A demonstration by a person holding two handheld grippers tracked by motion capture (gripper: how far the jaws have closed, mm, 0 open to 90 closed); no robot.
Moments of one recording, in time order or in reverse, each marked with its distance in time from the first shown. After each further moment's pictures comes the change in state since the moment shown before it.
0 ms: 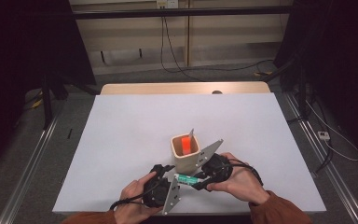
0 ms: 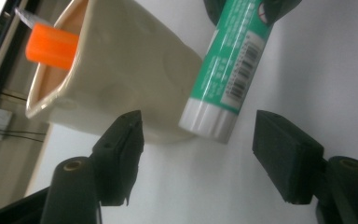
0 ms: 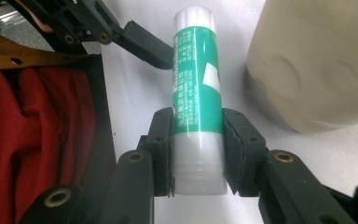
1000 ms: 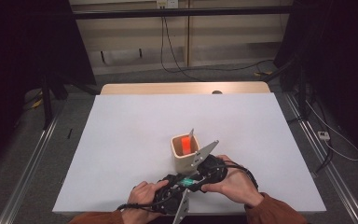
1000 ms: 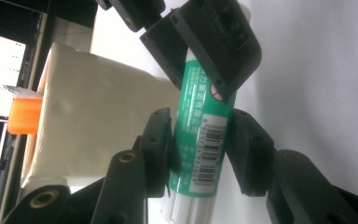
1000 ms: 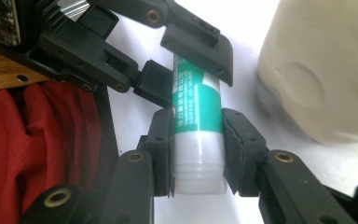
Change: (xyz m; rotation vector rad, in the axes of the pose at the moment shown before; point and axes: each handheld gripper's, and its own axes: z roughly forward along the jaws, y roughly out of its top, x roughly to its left) left arm -0.020 0.012 0.009 -0.016 0.023 0.220; right arm 0.002 0.003 0.013 -0.013 0.021 0.056
